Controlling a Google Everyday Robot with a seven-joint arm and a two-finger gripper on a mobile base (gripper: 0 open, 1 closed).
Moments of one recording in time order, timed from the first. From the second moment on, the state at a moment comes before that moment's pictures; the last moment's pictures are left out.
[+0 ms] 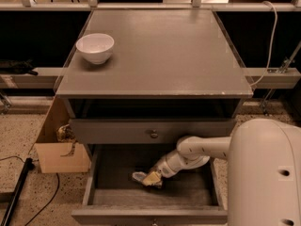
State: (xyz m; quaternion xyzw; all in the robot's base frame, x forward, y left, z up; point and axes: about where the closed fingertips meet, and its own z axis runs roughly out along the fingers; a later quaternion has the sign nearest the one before) arm 0.531 -0.003 0.367 -0.45 0.83 0.30 0.16
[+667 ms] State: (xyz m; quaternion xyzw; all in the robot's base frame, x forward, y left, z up) arm 0.498 -0.030 0.389 -0.42 0.84 0.28 0.17
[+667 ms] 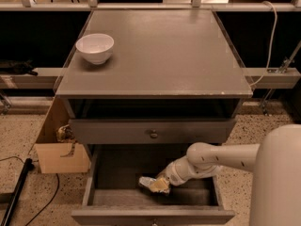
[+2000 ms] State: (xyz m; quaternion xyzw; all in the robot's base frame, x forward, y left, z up) arm 0.517 -0.127 0.550 -0.39 0.86 0.20 0.27
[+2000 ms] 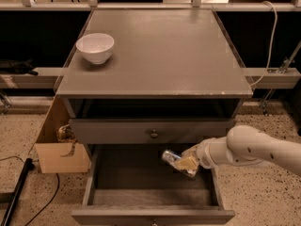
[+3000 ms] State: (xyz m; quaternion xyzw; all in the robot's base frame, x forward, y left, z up) arm 0.501 -0.174 0.620 -0.36 0.86 0.16 0.33
